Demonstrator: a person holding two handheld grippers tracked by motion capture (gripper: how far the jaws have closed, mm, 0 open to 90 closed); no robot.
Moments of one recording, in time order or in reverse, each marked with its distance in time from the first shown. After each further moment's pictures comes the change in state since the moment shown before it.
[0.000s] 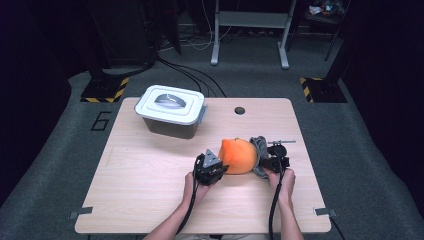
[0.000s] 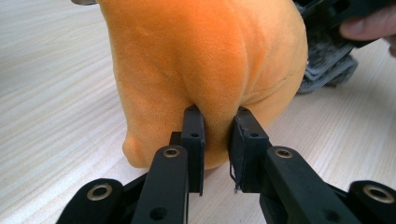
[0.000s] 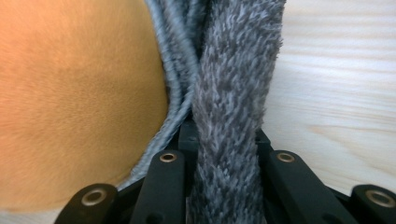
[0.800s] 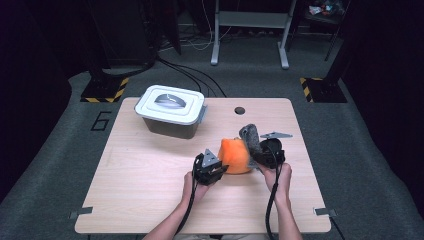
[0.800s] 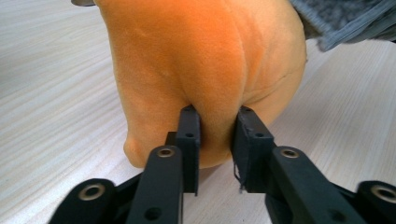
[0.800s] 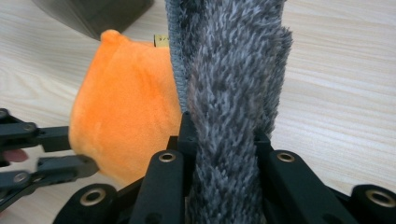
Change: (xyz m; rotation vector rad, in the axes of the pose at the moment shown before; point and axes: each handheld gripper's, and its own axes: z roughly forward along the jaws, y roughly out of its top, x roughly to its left) left arm 0.002 0.000 0.000 -0.012 -0.005 0.001; right arm 0.050 0.021 -0.050 -0.152 0.049 -0.165
